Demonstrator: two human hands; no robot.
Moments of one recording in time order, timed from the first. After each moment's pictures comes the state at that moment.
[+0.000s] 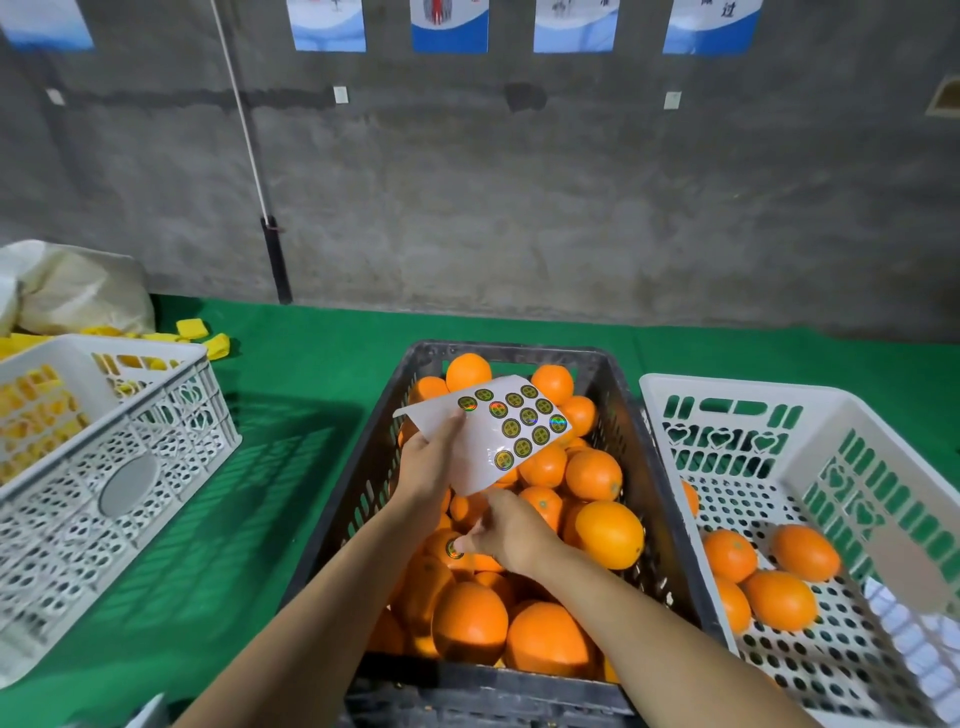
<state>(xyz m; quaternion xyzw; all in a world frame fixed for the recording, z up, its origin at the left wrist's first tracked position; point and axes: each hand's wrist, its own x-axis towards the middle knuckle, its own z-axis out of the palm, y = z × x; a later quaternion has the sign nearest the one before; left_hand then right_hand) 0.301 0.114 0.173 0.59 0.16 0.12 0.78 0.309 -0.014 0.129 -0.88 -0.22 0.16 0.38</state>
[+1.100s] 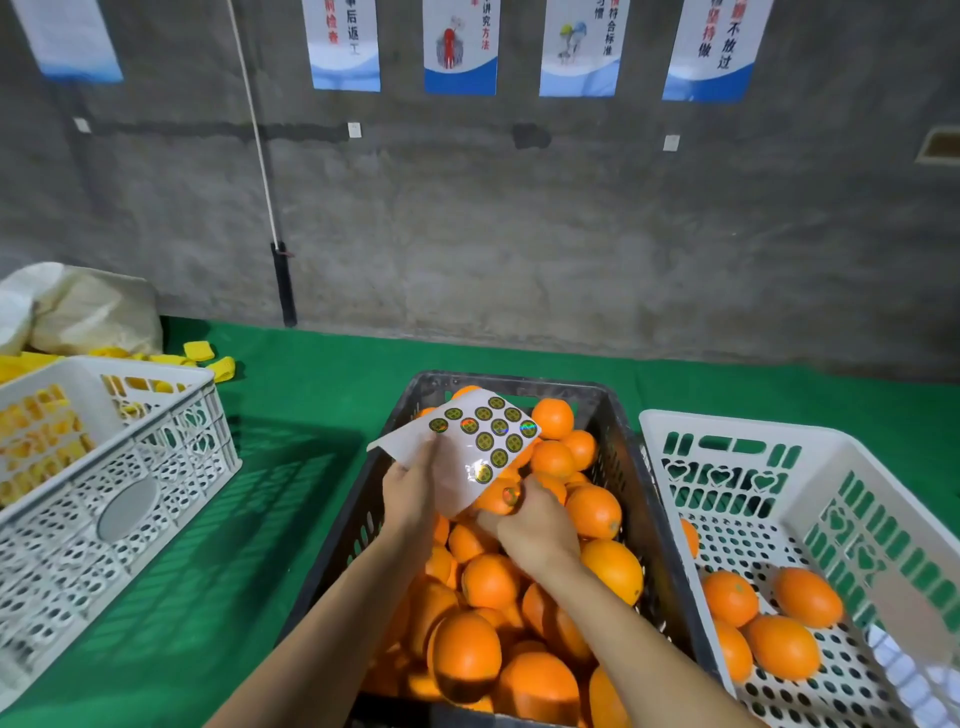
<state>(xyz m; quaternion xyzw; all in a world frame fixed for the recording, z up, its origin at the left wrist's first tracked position) 0.306 0.123 0.178 0.52 0.22 0.21 0.79 0.319 -0.019 0.166 -0.92 -0.06 0.01 0.39</state>
